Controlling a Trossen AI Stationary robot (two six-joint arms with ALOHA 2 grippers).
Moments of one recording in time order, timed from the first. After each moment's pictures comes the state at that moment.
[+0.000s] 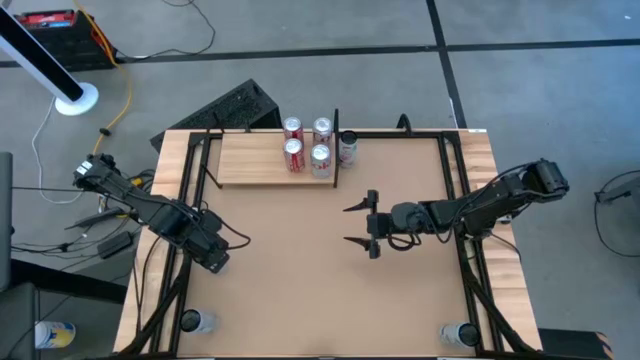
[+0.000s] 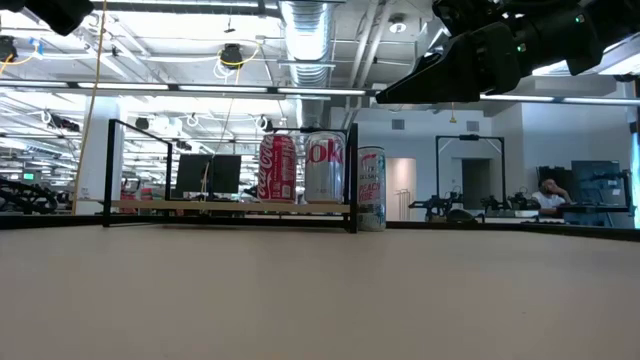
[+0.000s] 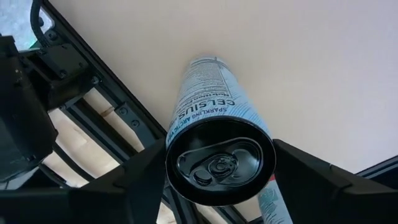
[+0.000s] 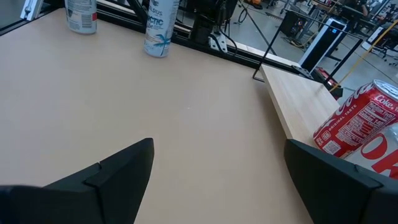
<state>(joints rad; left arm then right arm) -0.51 1.11 1.04 -1.35 0.10 -1.51 0.18 1.33 0.55 0.49 0.26 -0.24</state>
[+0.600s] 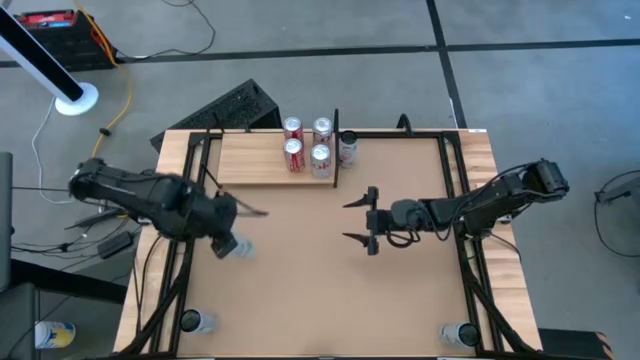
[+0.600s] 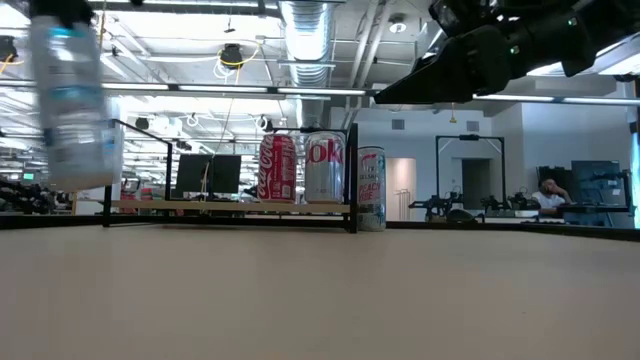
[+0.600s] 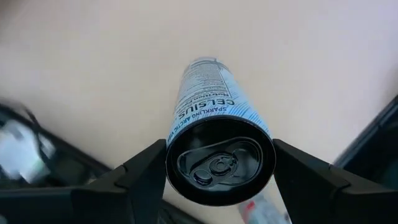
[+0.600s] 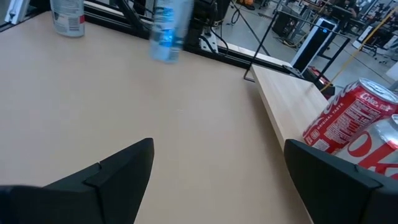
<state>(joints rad) -0.24 1.12 1.22 -1.33 0.01 -0.98 0.15 1.33 0.55 0.50 0.26 -0.24</state>
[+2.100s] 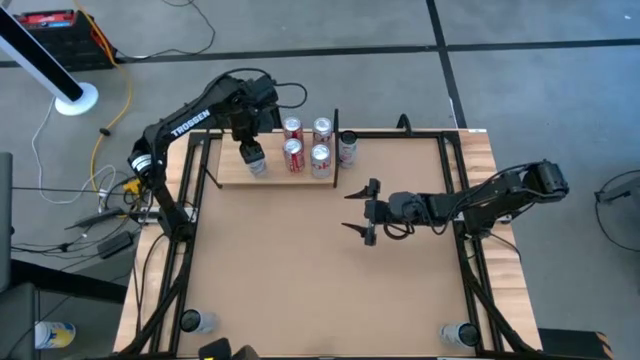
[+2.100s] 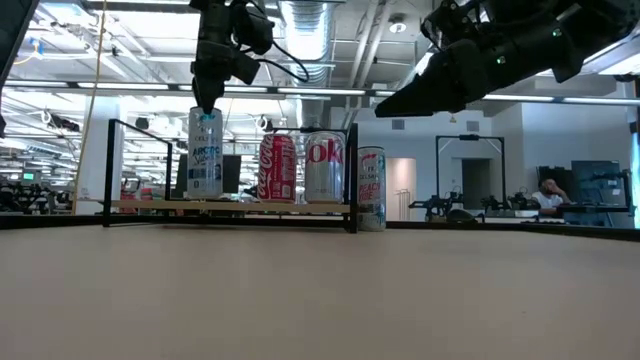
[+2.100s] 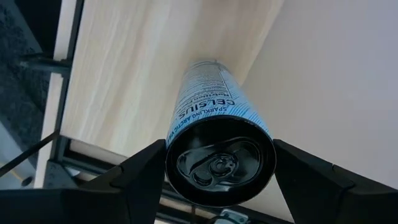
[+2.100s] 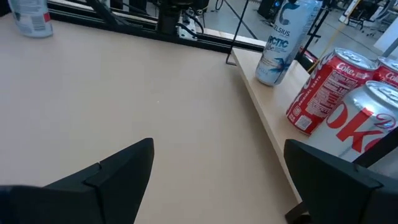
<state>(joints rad) 0.71 1.74 1.80 -1.52 -0.02 0.29 0.08 1.33 0.55 0.48 0.26 -0.16</state>
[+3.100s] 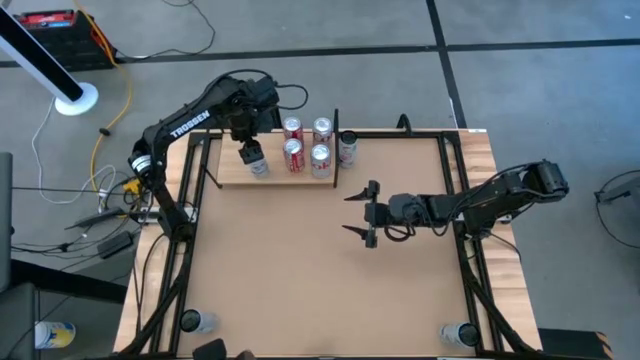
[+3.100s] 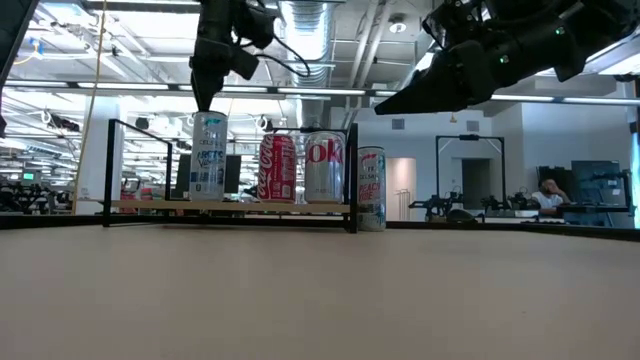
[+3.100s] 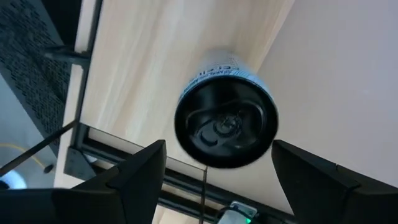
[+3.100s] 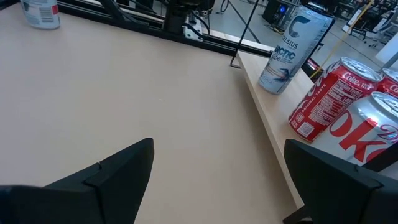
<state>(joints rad) 0.69 1.74 1.84 -1.56 -0.09 0.28 0.09 1.33 0.55 0.48 0.26 -0.21</state>
